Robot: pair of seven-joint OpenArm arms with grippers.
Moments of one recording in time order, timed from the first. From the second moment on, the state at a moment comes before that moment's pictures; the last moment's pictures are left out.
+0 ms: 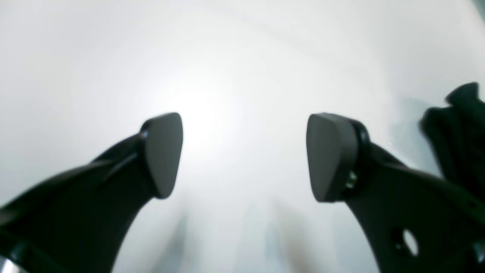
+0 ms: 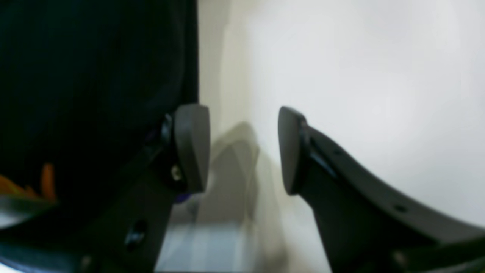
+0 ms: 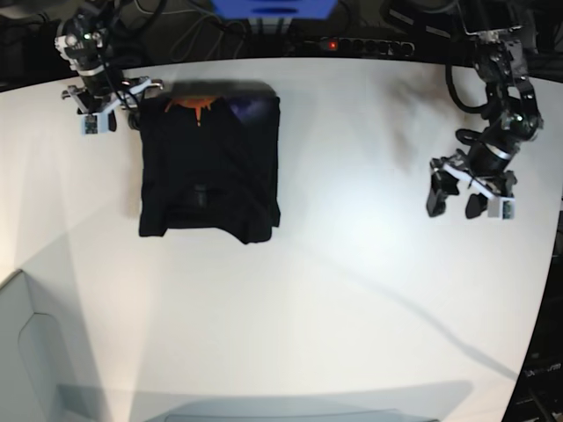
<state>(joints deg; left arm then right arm) 14.0 -22.8 -23.4 96.8 -37.8 -24.2 36.4 -28.6 -9.4 36.2 106.6 3.9 39.3 -31.7</state>
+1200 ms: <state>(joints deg) 33.7 -15.6 -43.7 109.5 -38.2 -24.4 36.6 -32.7 -8.2 16.1 104.4 8.9 39.2 -25.7</state>
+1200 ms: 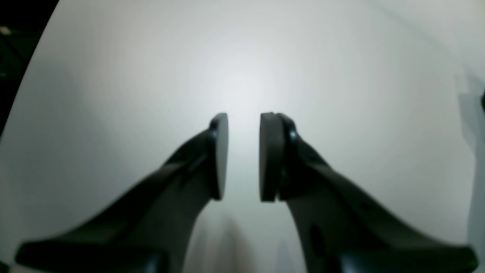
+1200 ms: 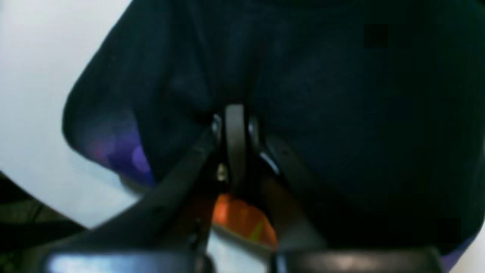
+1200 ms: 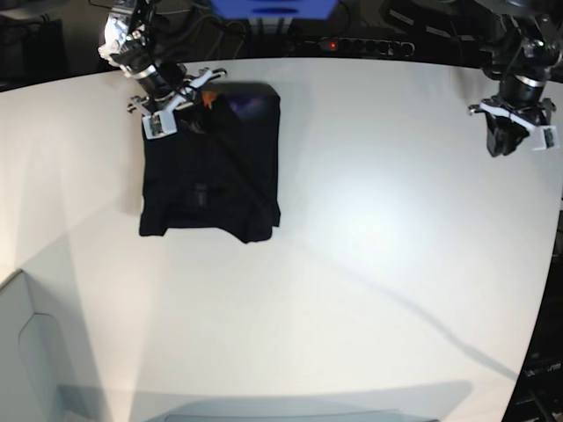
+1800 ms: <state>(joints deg) 43.4 -7.4 -50.5 114.4 -38.0 -24.5 36.5 -37.2 -7.3 20.1 114.0 7.9 39.3 -22.9</state>
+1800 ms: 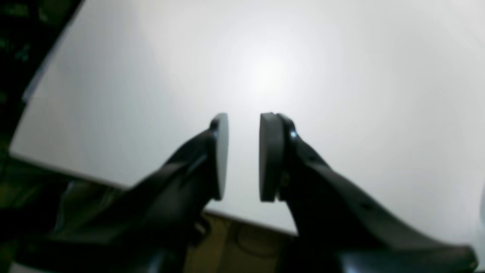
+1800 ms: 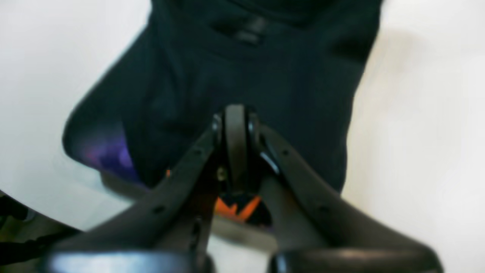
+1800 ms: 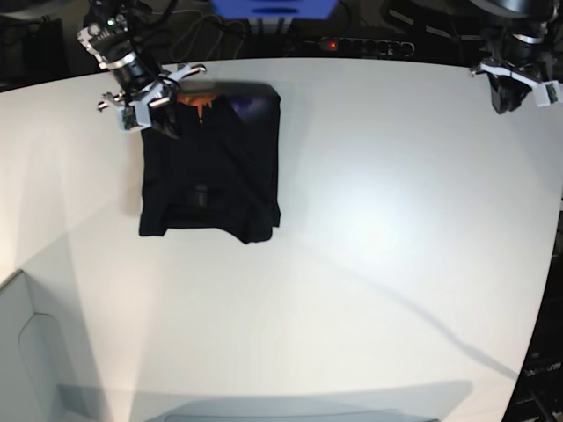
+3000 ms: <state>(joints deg) 51.3 -4.1 -33.4 79.5 -20.8 -25.0 23.0 -50.5 -3.5 41.8 94.1 11.1 39.2 -27.9</state>
